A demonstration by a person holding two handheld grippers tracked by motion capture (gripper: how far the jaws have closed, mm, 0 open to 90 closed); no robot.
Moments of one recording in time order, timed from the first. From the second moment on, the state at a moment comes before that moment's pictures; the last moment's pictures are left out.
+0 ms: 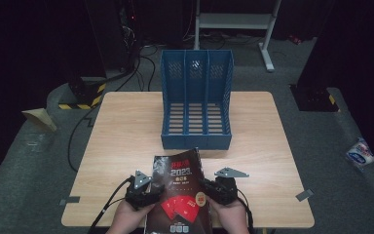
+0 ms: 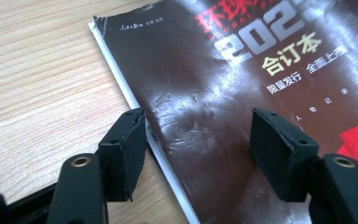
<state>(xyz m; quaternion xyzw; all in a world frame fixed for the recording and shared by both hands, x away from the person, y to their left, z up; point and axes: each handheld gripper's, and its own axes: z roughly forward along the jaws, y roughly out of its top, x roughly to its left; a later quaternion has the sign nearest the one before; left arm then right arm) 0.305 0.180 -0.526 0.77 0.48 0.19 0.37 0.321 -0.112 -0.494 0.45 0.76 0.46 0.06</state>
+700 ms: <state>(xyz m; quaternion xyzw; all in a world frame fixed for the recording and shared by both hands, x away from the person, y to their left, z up) 0.316 0.197 -0.523 0.75 0.50 0.07 0.43 0.294 -0.105 -0.457 0.38 0.74 0.54 0.12</state>
